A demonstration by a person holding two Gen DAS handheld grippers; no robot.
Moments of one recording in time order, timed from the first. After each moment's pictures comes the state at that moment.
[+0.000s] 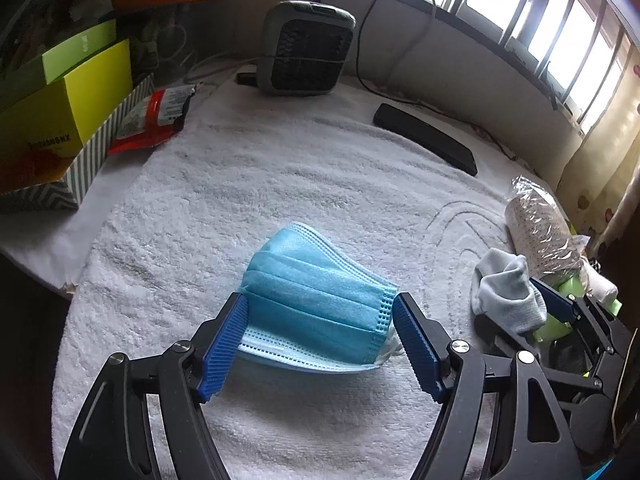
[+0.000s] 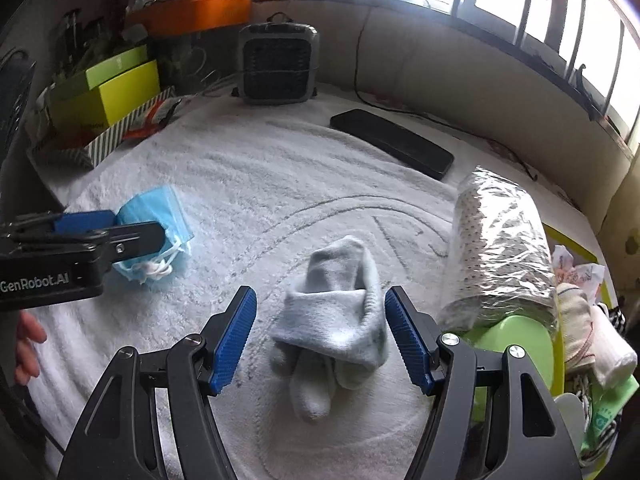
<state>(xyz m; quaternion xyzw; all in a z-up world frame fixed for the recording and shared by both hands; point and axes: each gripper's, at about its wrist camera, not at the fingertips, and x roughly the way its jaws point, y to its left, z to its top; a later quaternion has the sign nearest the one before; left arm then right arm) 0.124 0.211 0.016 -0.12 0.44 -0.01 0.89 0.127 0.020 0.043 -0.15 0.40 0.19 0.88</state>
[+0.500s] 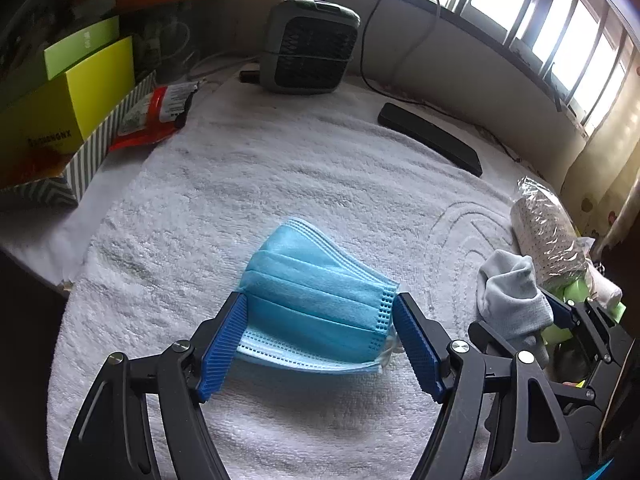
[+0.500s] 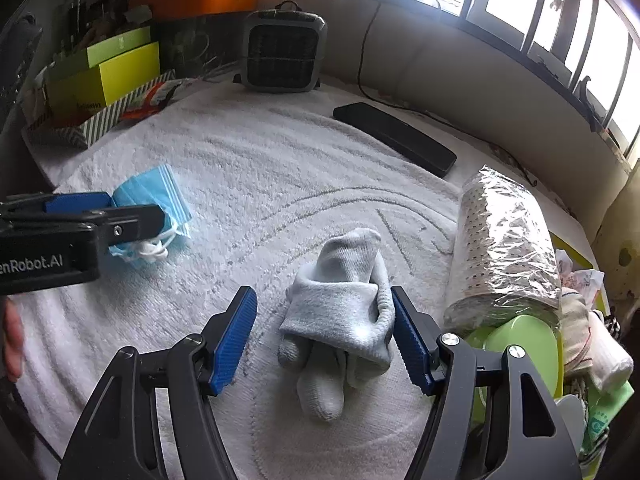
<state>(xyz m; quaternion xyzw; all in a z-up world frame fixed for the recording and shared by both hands) 0.126 0.211 0.011 -0.12 0.44 0.00 0.89 0.127 0.028 0.032 -0.18 0.40 0.18 0.88</state>
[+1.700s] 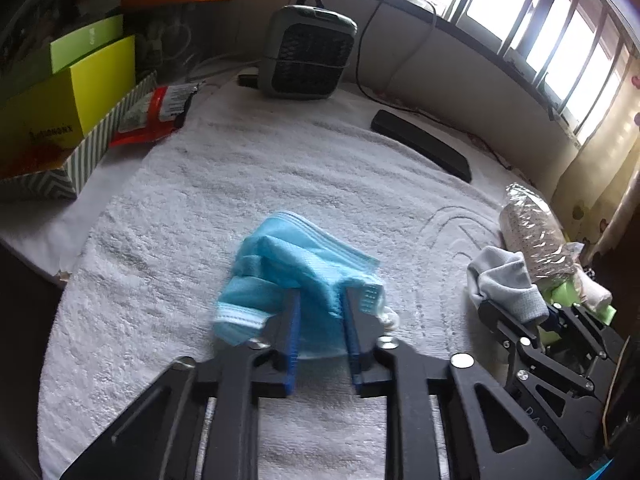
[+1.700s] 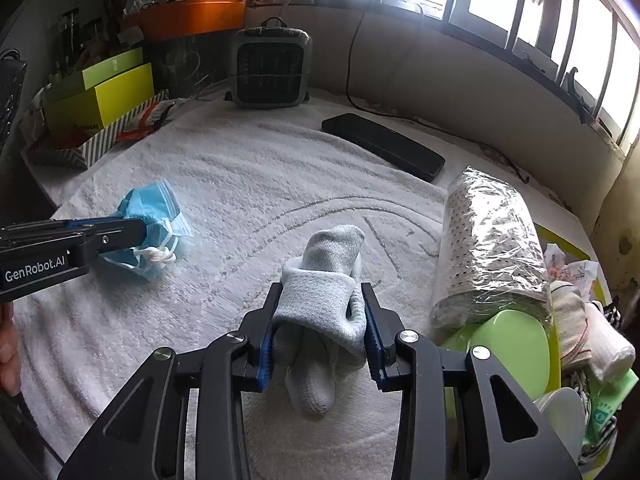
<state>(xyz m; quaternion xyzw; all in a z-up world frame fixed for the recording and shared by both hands) 0.118 0.210 0.016 -0.14 0.43 0.00 0.89 0.122 0.016 0.039 -0.14 0.38 0.18 0.90</state>
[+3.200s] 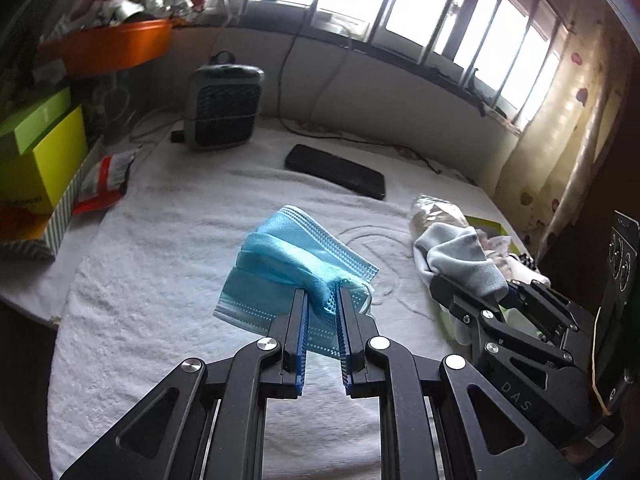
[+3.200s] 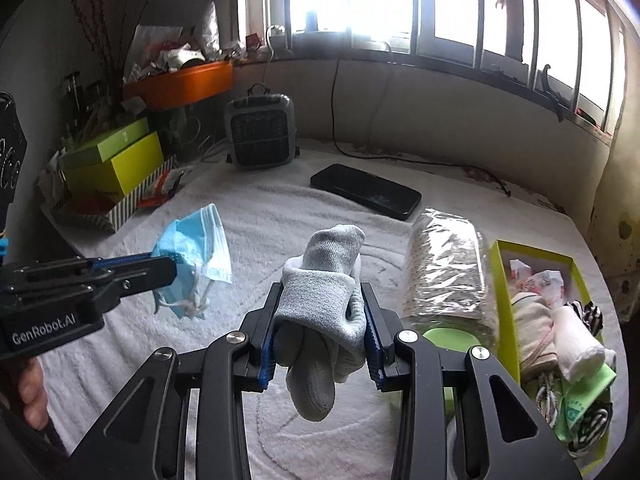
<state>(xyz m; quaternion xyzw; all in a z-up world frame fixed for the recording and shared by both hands) 0.095 0.165 0.076 -0.11 0.38 -0.09 0.91 0.107 -0.020 0.090 -0.07 0.34 0.19 0.92</state>
